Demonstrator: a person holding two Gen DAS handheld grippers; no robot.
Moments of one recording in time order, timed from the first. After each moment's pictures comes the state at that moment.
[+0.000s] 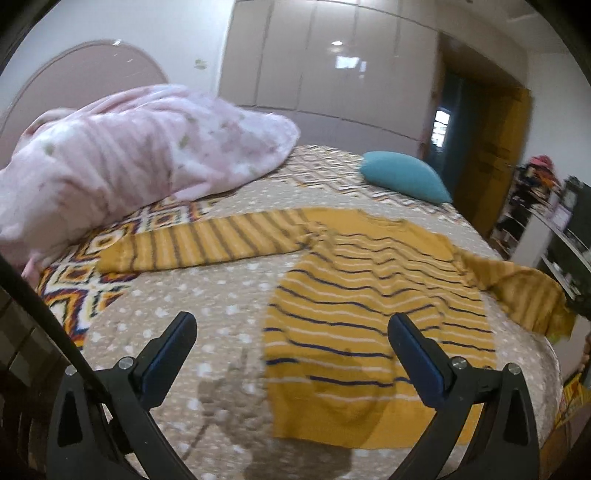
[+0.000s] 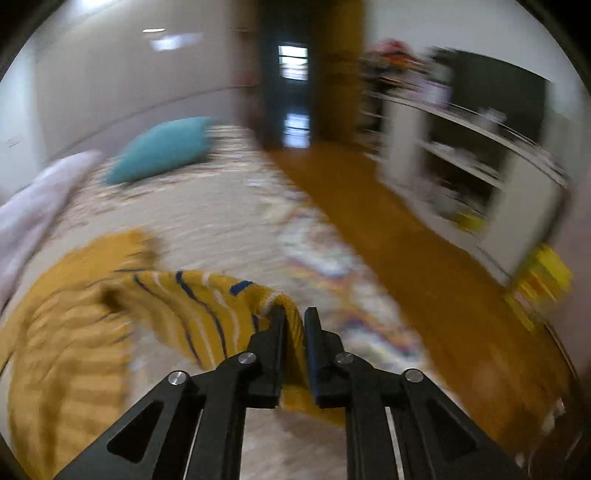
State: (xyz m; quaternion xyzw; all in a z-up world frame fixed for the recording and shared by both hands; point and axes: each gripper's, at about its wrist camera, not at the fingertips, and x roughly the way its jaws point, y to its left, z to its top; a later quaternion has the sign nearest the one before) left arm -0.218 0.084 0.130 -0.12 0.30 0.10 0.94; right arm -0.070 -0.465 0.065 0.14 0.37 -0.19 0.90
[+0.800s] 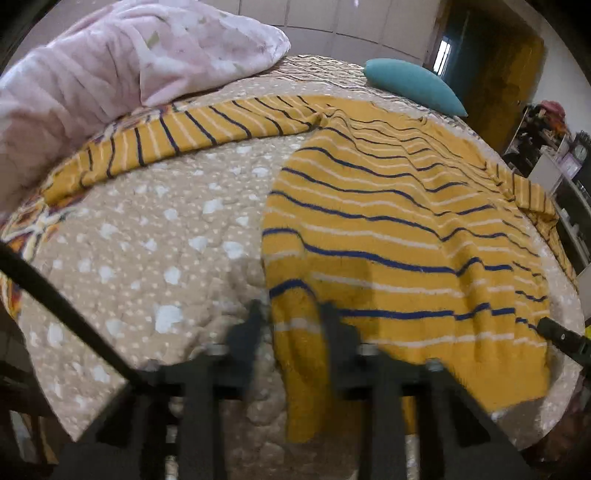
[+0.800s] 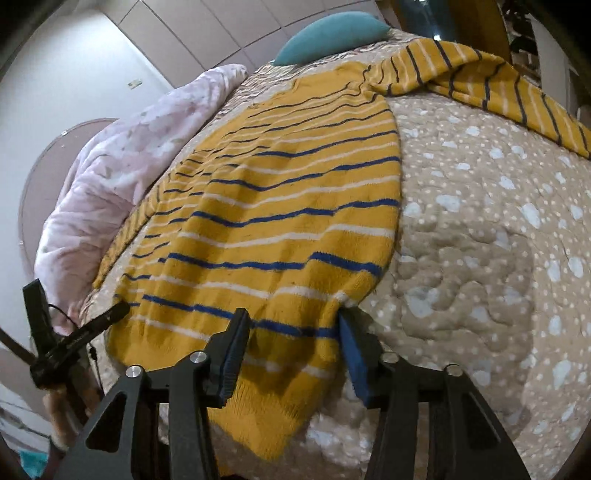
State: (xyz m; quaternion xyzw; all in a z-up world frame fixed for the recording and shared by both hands) left arm -0.165 0.090 0.027 -0.11 0.45 0.05 0.88; right arm -0.150 -0.265 -0.027 0.20 0.45 0.19 0.85
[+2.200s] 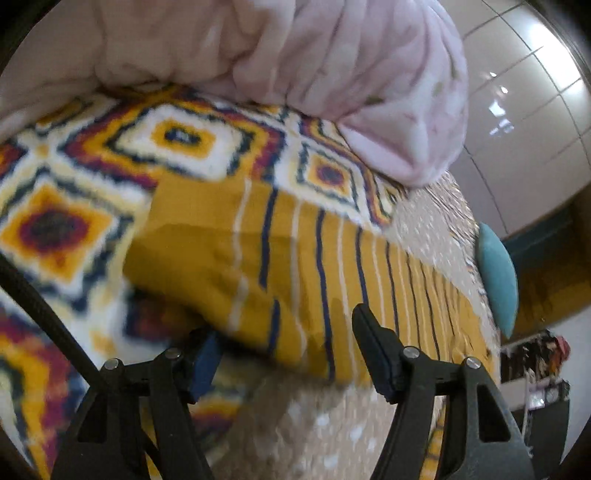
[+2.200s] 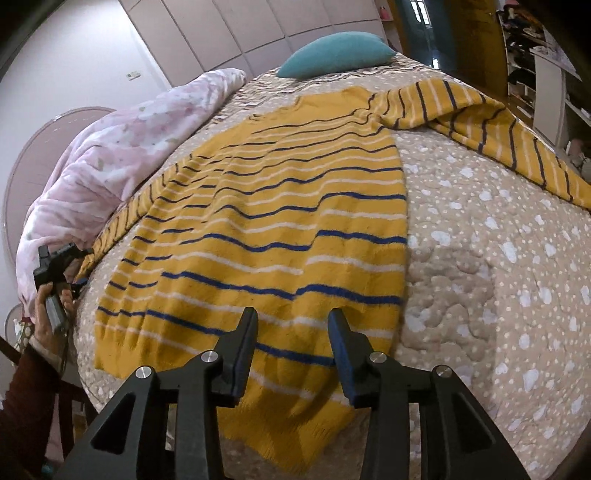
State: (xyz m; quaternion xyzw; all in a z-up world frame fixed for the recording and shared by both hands) left arm -0.087 0.389 0.012 -0.43 0.36 0.21 0.80; right arm -0.145 -0.232 -0.002 0.14 0.44 0.16 0.87
